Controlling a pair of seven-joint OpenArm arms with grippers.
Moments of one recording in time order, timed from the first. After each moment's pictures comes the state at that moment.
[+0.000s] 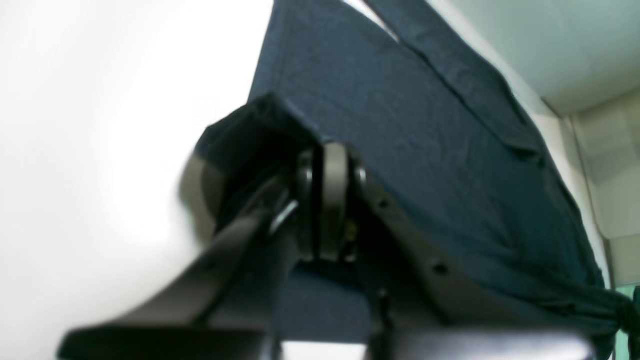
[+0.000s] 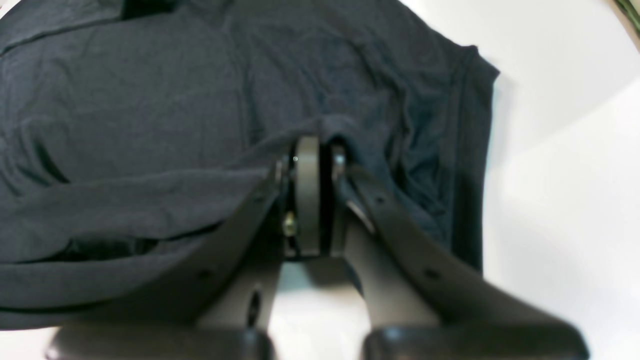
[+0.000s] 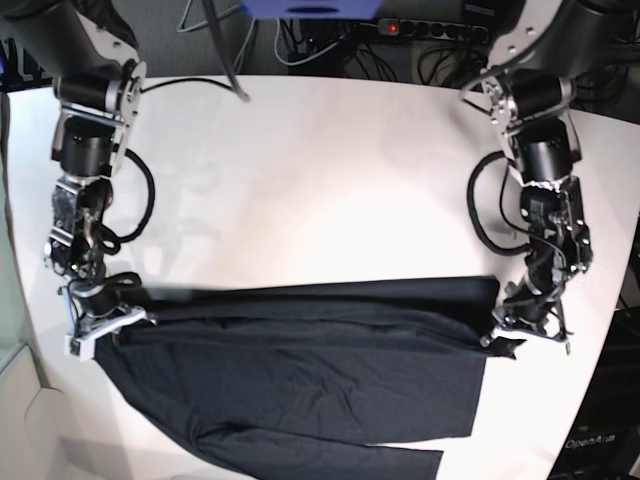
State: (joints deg) left arm -26.0 -10.5 -22.2 51.2 -30.5 -19.8 25.5; right arm 23.9 11.9 17.9 52.6 11.4 16.6 -18.3
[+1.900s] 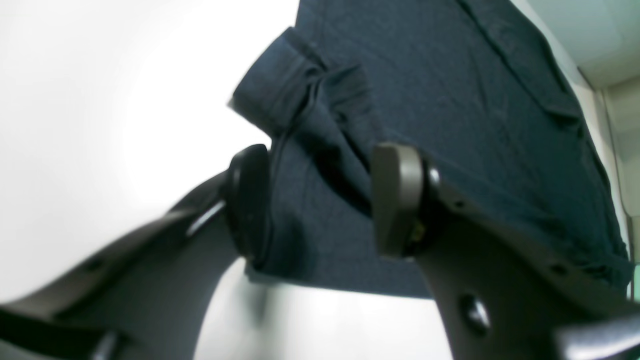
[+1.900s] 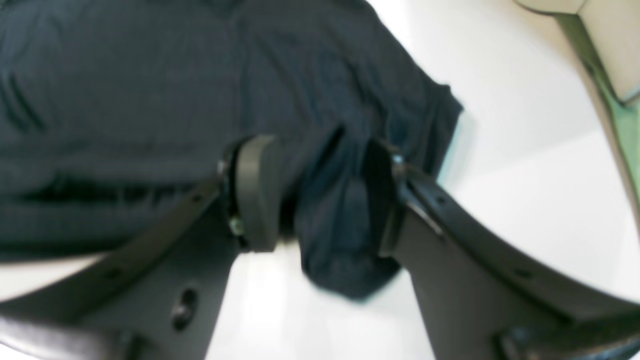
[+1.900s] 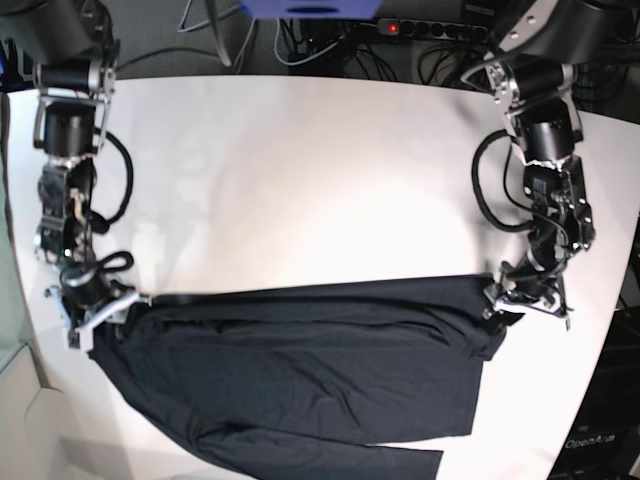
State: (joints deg) left arm -21.6 -11.6 -22.3 52.7 -31.1 -20.3 27.6; right arm 17.5 17.5 9.2 59.5 11.6 16.6 -14.9
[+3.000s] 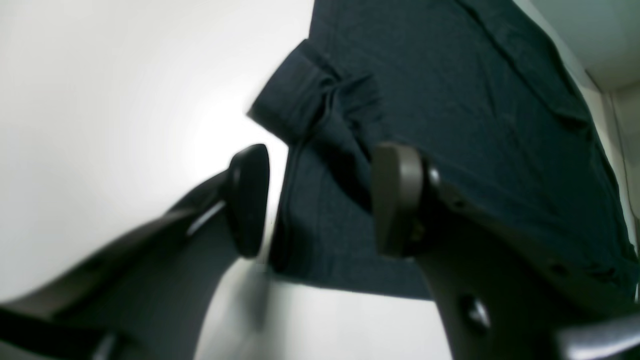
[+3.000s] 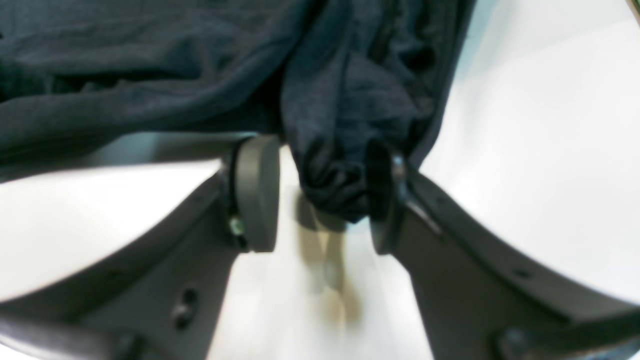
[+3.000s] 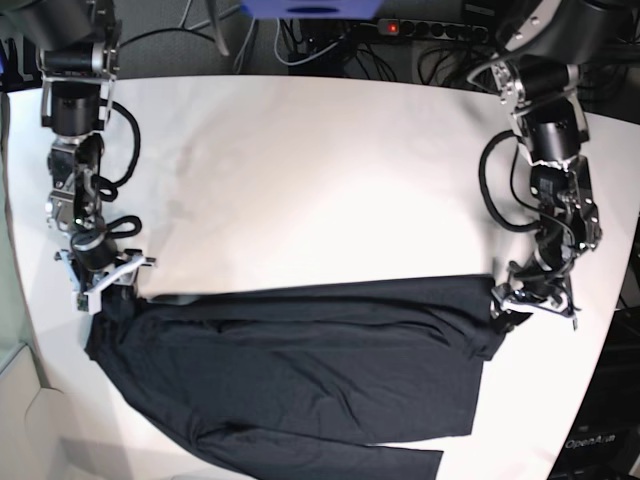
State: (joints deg) left arm -21.6 -12.8 -22.3 52.7 -31.1 -20.3 27.7; right arm 14.9 17.4 8.8 52.1 11.6 16.6 -9.9
